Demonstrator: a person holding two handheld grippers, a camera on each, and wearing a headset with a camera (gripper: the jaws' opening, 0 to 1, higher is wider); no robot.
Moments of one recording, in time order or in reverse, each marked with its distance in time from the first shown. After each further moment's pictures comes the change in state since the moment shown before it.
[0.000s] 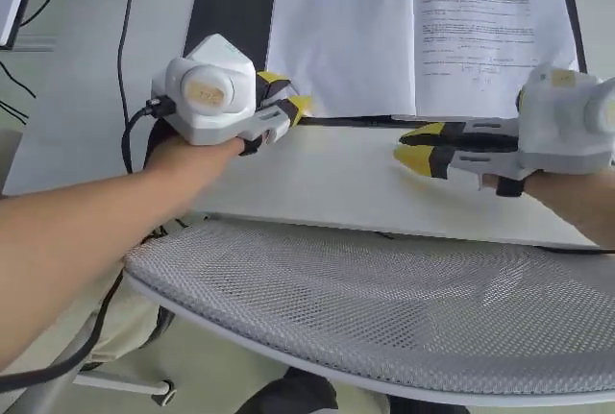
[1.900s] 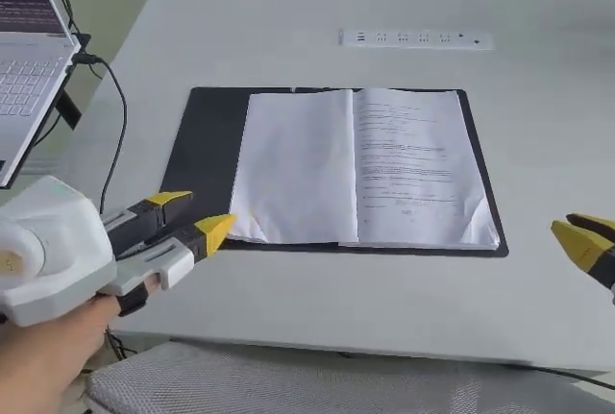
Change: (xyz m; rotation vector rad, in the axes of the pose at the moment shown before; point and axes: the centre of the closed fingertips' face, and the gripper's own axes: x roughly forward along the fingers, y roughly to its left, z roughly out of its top) left arm -0.137 -0.024 0.081 -0.204 -0.197 0.073; right arm -0.238 -0.017 0.073 0.190 -0.430 -0.552
